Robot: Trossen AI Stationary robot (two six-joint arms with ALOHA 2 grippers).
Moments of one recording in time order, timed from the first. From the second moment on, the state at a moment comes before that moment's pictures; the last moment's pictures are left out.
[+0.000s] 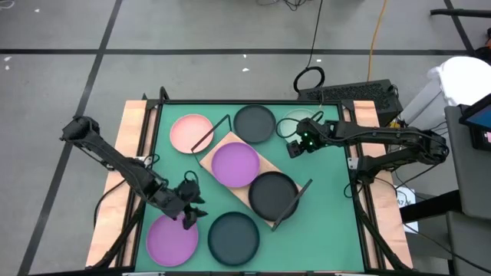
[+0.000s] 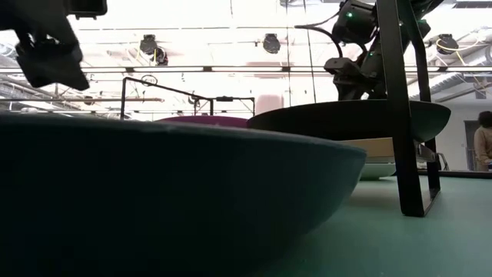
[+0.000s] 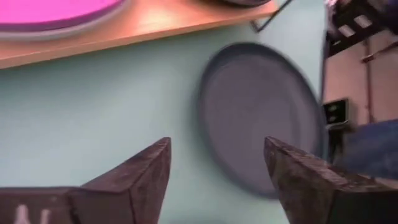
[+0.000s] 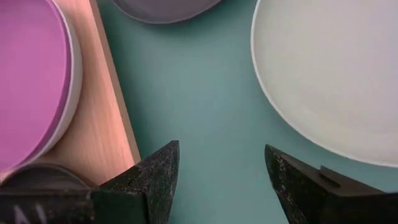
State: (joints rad) left arm -0.63 1.23 0.70 -0.28 -0.30 -0.99; right arm -0.31 1.20 0.77 -0.62 0.02 0.81
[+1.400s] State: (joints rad) left arm -0.62 1.42 0.71 -0.05 -0.29 -1.24; right arm -0.34 1.18 0.47 -0.40 0.16 -0.07
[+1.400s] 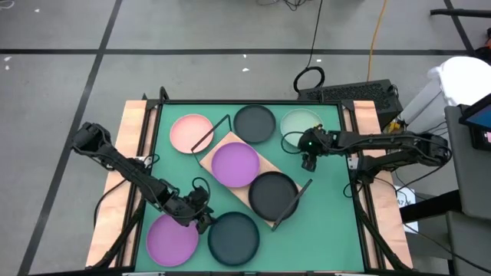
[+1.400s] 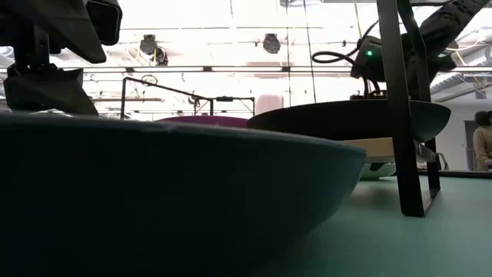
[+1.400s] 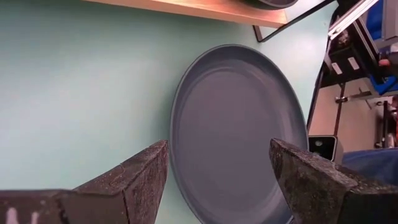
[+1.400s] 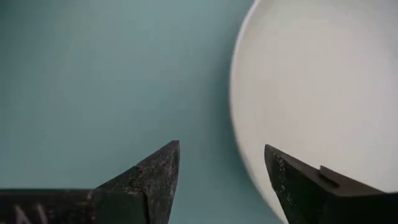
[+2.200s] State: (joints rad) left arm -0.60 1.42 0.71 0.00 -0.22 -1.29; right arm -0.33 1.16 0.39 -0.29 0.17 -0.12
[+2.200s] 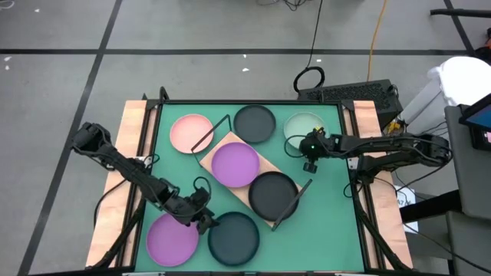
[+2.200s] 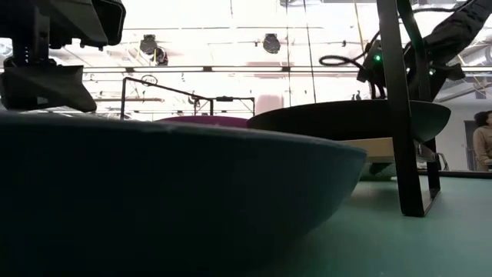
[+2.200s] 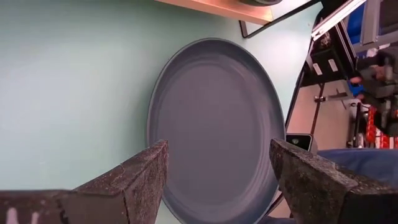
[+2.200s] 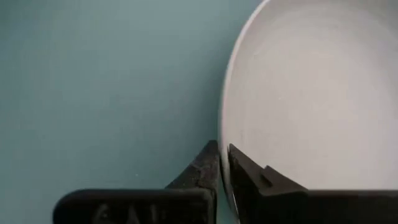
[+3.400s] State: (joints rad) left arm -0.59 1.42 0.71 -0.14 -0.24 -1.26; right arm 0.02 1.03 1.16 -0.77 0.11 0.09
